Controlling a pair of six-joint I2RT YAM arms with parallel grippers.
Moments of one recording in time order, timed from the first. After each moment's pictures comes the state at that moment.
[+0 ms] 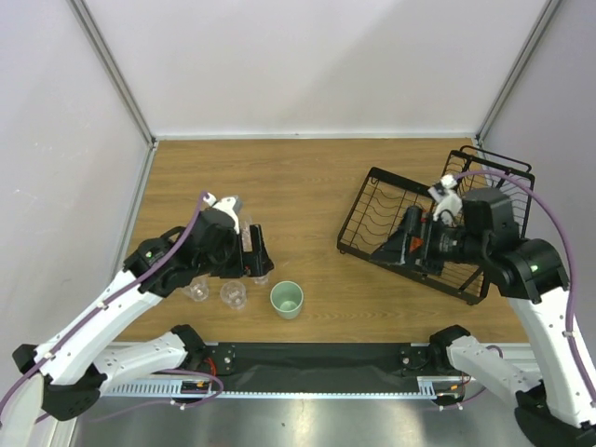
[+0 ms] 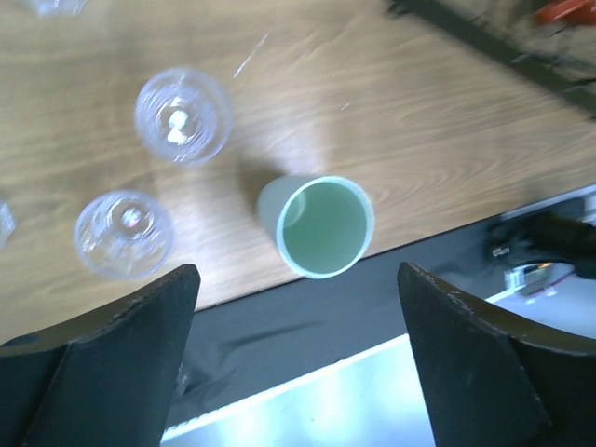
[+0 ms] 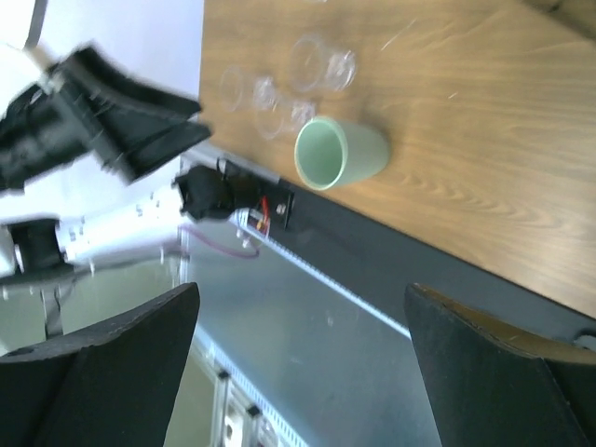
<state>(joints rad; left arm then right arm) -0.79 0.92 1.14 -1.04 -0.10 -0.72 0.37 0.88 1.36 -1.19 -0.53 0.65</state>
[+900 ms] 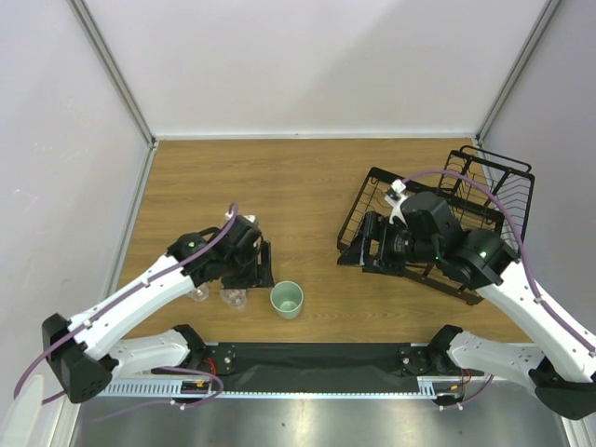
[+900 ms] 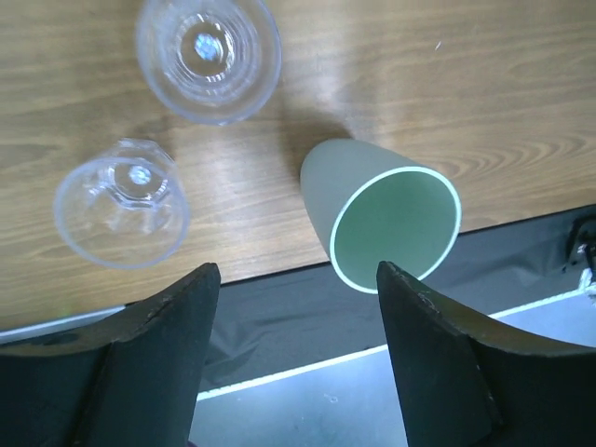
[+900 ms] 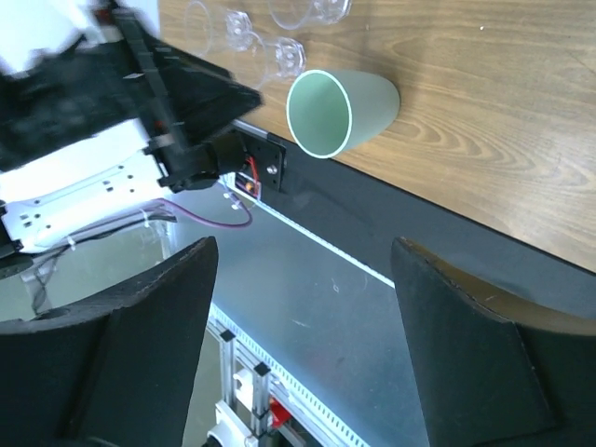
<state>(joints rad) -0.78 1.08 0.98 -1.02 -0.05 -0.77 0.77 0.98 1.25 -0.96 -0.22 0.91</state>
